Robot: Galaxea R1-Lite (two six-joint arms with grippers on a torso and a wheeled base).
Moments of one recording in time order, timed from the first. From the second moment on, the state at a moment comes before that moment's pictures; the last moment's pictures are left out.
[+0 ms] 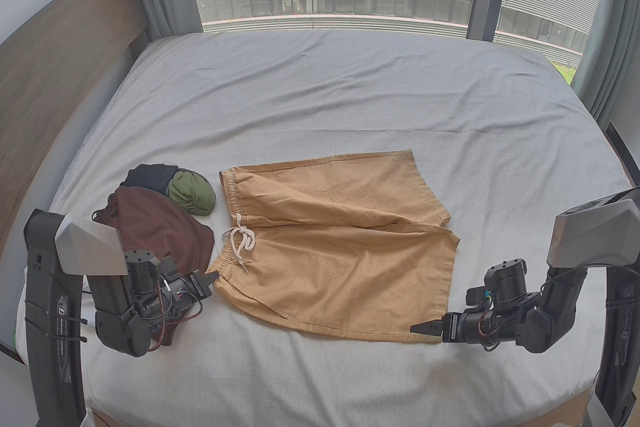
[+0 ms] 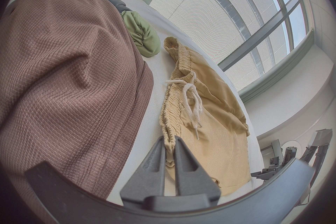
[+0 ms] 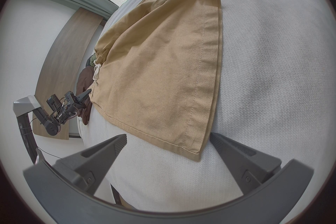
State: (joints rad) left arm -0.08 2.53 -0.59 -1.53 -0.35 -0.54; right arm 0.29 2.33 -0.45 -1.03 0.37 0.44
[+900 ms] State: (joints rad) left arm -0.08 2.54 -0.58 -1.54 -0.35 -0.54; right arm 0.29 2.34 -0.45 -1.04 0.36 0.44
